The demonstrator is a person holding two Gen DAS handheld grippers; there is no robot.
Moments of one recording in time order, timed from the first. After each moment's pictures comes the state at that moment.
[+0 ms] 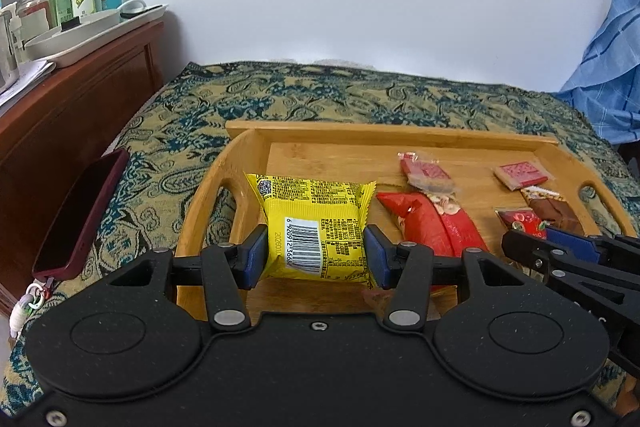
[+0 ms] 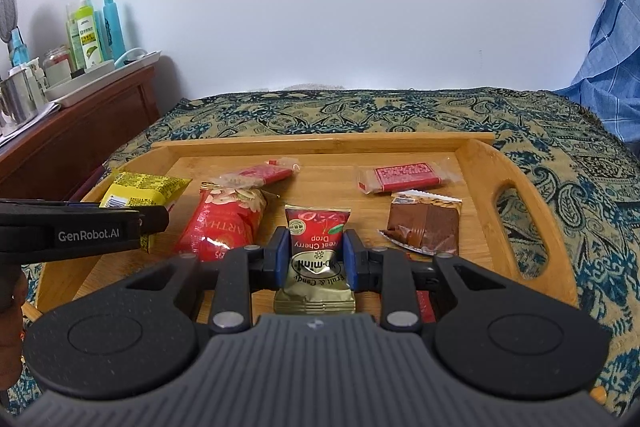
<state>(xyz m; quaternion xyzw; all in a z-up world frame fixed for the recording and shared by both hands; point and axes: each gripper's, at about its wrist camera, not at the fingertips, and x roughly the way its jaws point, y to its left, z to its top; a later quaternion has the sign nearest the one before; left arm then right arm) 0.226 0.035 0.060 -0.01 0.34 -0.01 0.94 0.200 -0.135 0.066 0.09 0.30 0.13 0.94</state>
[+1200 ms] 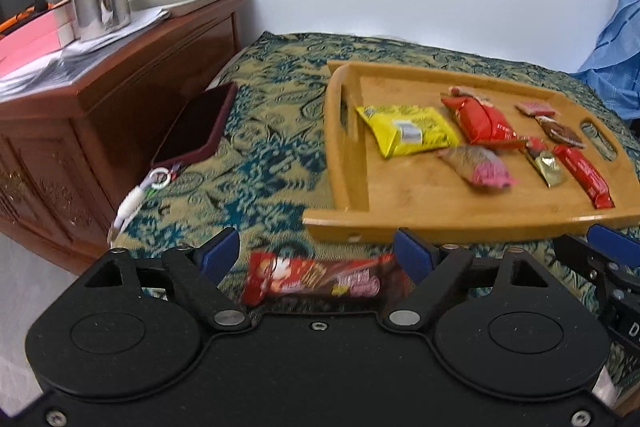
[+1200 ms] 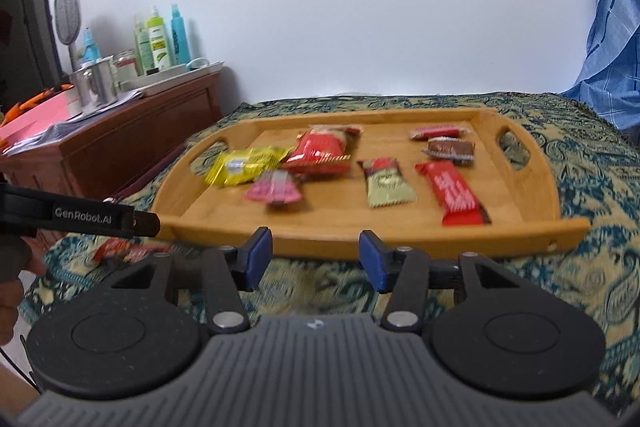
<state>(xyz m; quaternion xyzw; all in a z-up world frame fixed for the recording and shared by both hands) 0.085 0.098 0.059 -0.01 0.35 0.03 0.94 0.059 -0.116 0.064 0.10 0.24 0.17 0.95</state>
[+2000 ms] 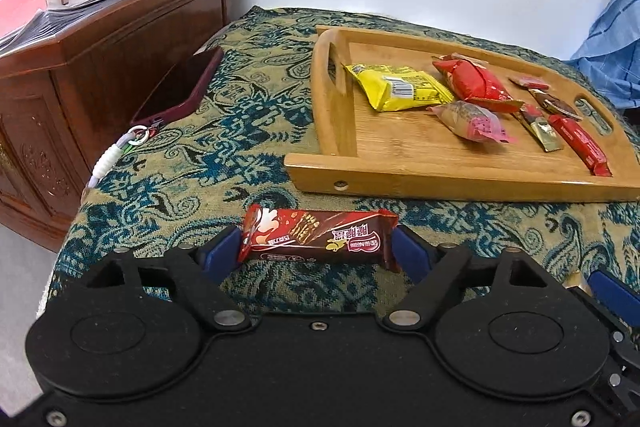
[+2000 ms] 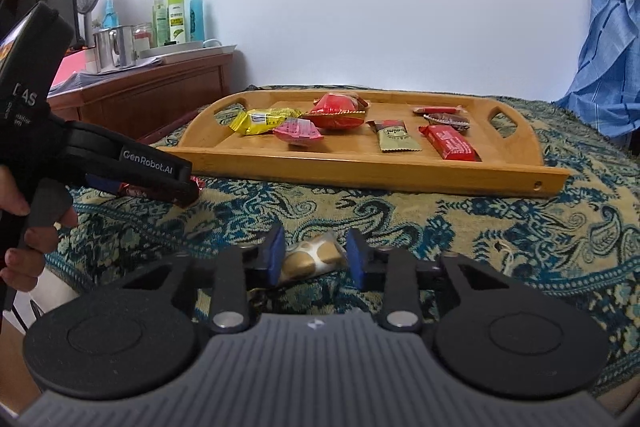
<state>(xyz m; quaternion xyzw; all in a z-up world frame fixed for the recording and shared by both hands) 0.079 0.093 0.029 -0.03 0.37 0.02 0.93 -0.001 -0.101 0.039 0.05 0.23 0.16 0.96</state>
